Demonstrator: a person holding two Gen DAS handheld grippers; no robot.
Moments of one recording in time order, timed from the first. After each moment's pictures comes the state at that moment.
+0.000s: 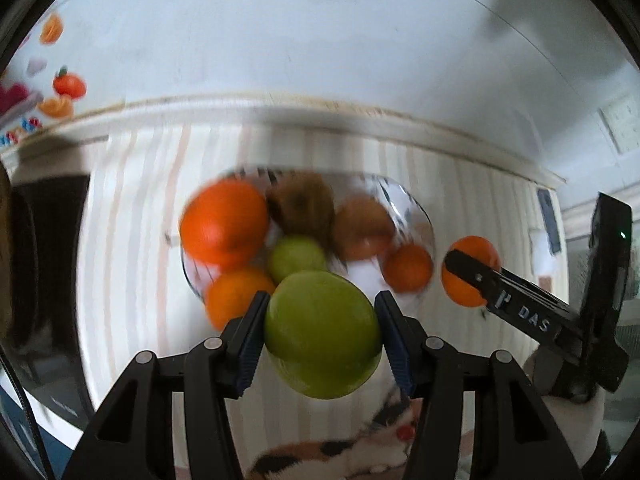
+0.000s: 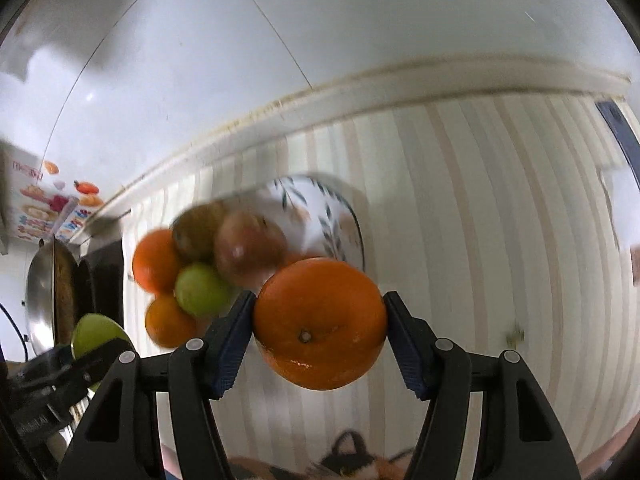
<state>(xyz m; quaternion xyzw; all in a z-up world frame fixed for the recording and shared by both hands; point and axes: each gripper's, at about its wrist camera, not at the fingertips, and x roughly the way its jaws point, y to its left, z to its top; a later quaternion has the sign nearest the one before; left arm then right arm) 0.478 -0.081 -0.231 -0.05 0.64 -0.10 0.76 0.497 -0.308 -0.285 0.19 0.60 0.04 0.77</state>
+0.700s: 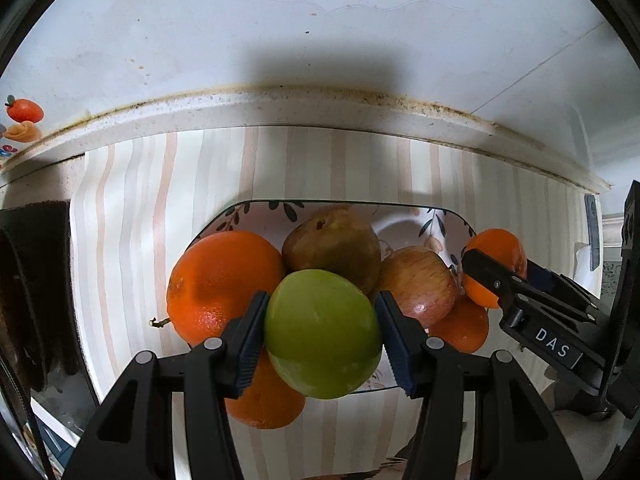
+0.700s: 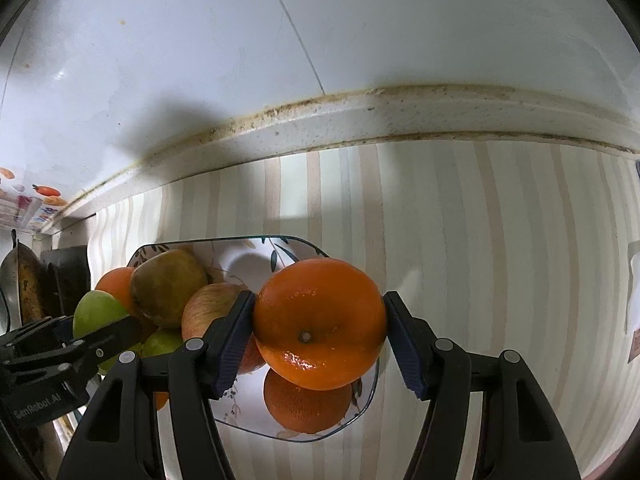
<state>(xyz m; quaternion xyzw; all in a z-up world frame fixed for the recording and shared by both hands) 0.551 -0.091 -0.293 -0.02 0.69 -0.06 0.72 0.564 -0.288 -0.332 0.14 0.65 0.04 0.75</state>
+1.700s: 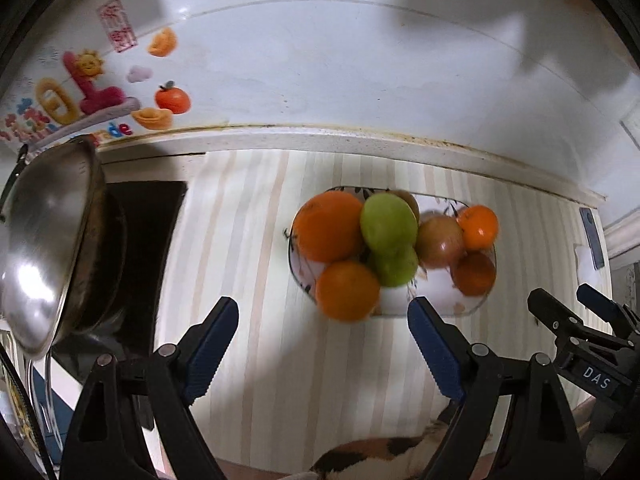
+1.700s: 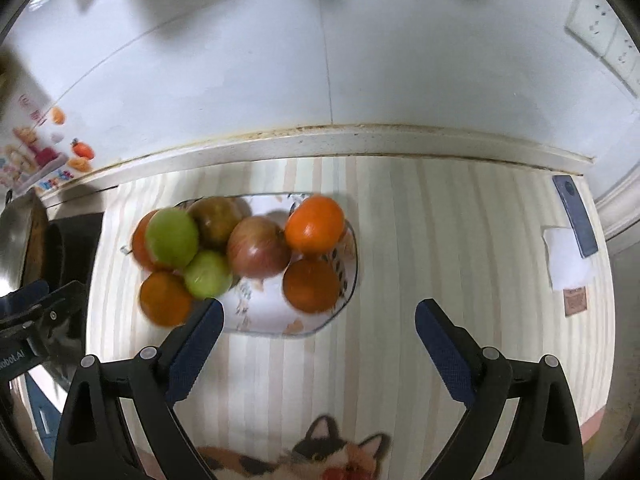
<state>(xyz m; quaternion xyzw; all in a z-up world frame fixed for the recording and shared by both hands) 0.416 -0.029 -0.199 -0.01 0.57 0.00 0.82 0.432 -0.253 -0.213 0.06 0.57 0.00 0.82</state>
